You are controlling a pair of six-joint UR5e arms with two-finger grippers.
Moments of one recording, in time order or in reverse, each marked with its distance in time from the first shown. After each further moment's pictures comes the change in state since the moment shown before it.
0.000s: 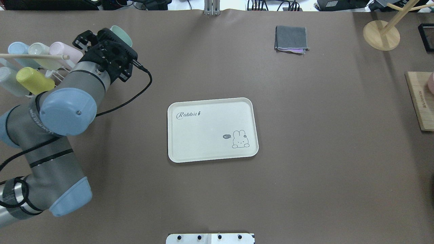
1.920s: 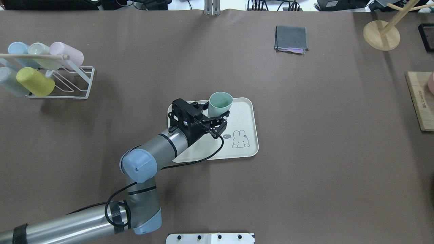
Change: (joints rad) left arm 0.254 -0.252 0.636 -1.060 -0.164 -0.320; right arm 0.000 -0.004 -0.004 0.000 -0.002 0.000
